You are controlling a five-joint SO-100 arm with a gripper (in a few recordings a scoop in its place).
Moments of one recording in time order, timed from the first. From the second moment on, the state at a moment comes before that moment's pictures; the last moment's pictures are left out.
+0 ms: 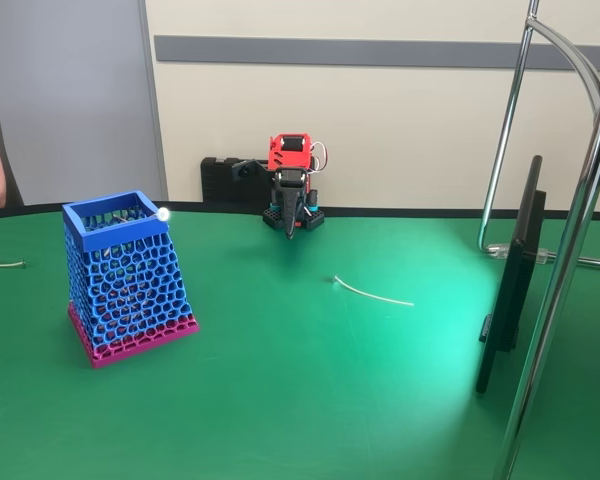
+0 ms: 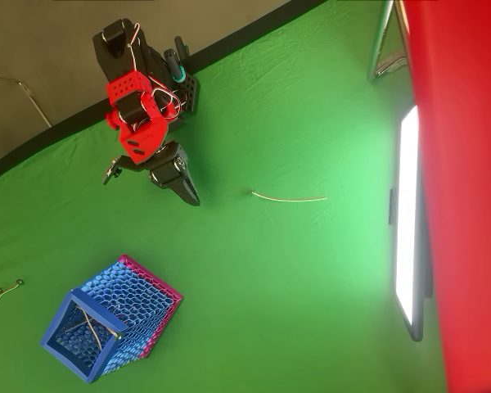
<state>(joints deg) 0.3 190.1 176.2 49.1 -1.6</state>
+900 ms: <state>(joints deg) -1.1 190.0 176.2 50.0 -3.3</state>
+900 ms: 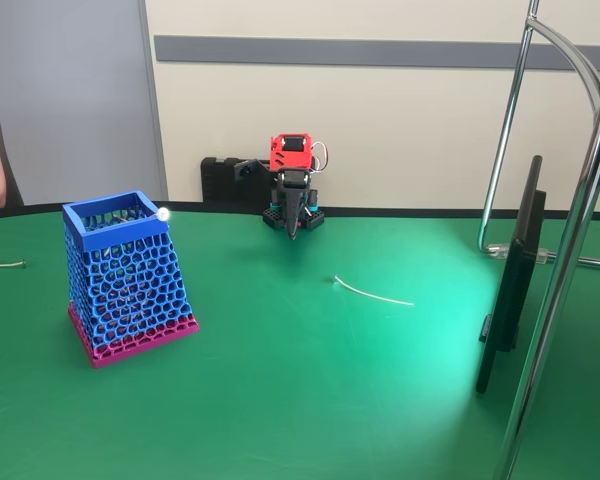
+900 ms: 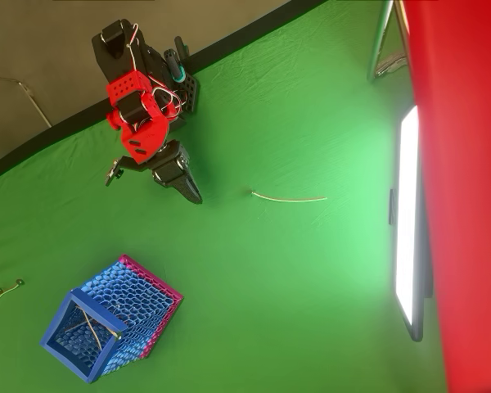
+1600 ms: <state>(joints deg) -7.0 157.3 154.0 53.7 12.0</state>
